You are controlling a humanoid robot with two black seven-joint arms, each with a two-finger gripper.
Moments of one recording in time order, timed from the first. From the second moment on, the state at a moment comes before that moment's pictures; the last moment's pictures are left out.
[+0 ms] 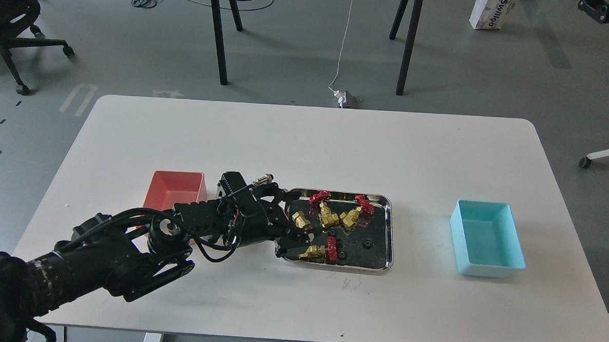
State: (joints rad) left arm -0.67 0.18 -0.26 -0.87 2.18 0.19 -0.34; right arm 1.32 -0.84 0.25 0.96 -0.02 0.03 0.05
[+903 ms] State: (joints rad) left arm -0.67 0.14 -0.26 -0.78 2.16 0.18 -0.34; right arm 1.32 -0.84 0.25 0.96 -0.05 0.02 0.05
